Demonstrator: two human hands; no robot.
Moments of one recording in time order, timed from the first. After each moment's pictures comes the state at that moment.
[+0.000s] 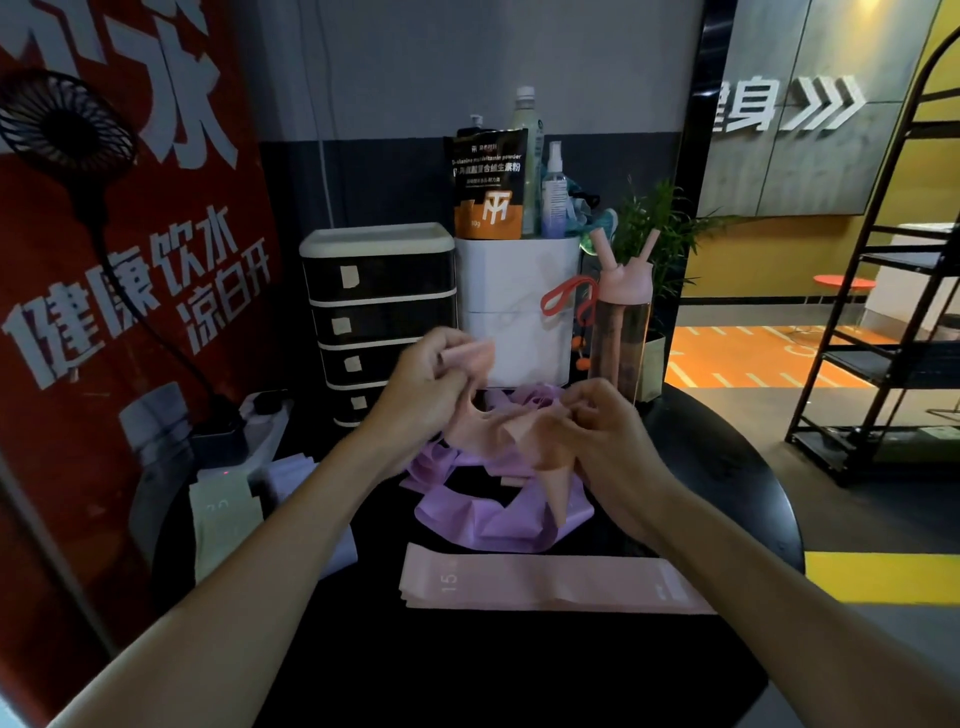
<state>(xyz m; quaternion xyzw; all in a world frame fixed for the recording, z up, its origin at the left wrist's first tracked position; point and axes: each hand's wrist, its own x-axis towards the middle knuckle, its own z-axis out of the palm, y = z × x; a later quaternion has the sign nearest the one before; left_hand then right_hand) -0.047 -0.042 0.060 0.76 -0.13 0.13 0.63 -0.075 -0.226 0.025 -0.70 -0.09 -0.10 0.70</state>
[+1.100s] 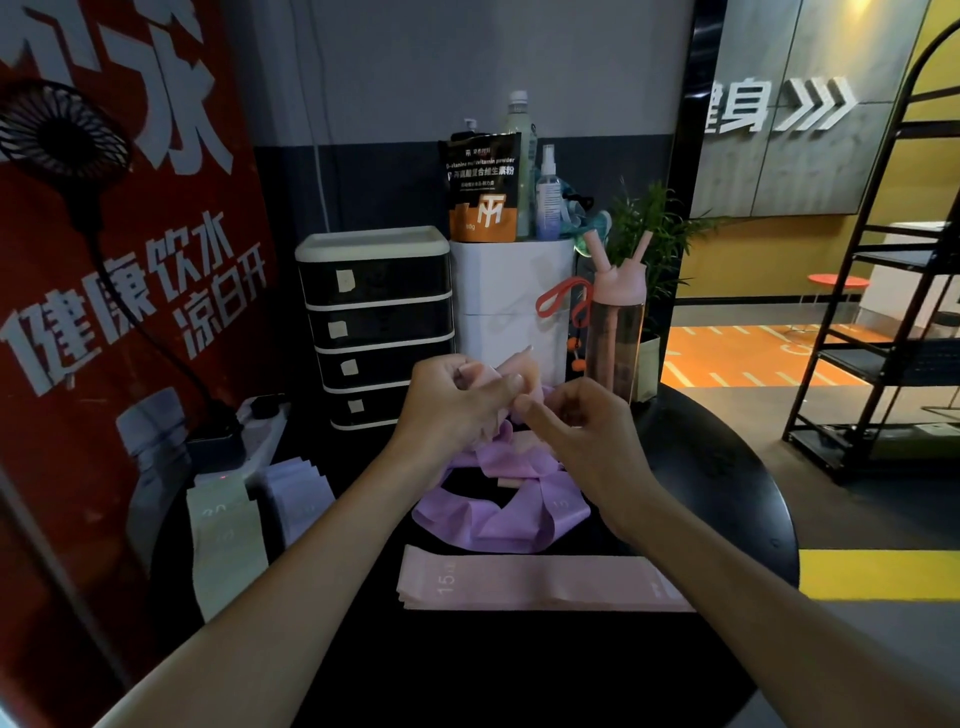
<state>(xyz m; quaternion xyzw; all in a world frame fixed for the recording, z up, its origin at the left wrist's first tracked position) -0.070 -0.071 0.061 0.73 -0.09 0.12 0.67 -0.078 -0.215 0.030 -0.76 -0.11 -0.22 0.60</state>
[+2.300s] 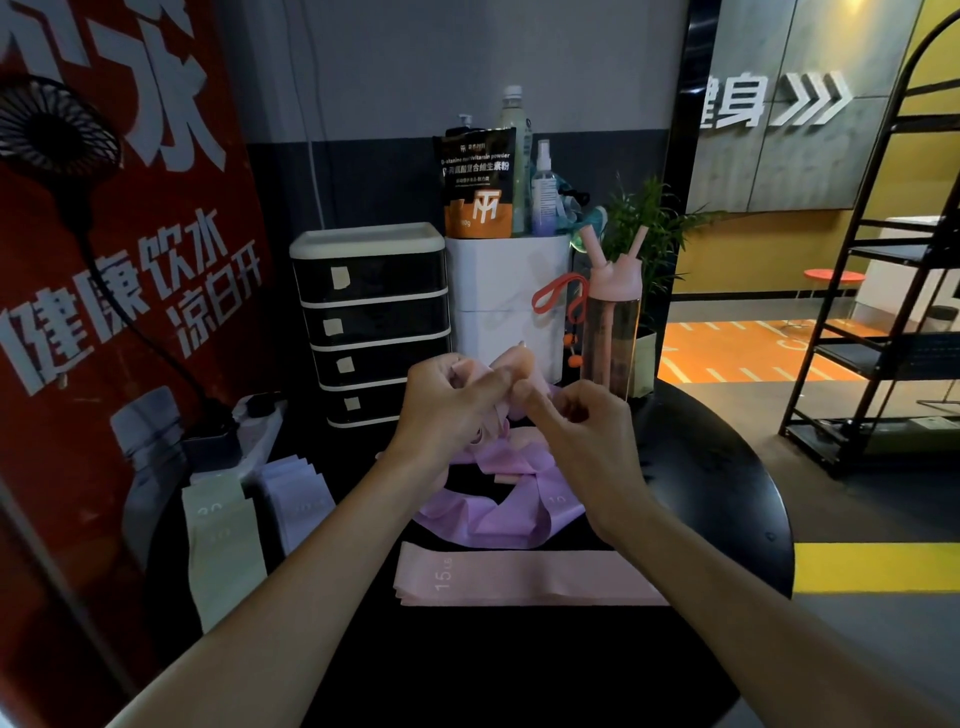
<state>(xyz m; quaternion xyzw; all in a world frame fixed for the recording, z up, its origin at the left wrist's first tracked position) -0.080 -0.079 0.062 0.70 -0.07 0.13 0.70 -0.083 -0.209 0.027 -0.73 -0.08 -0.26 0.63</state>
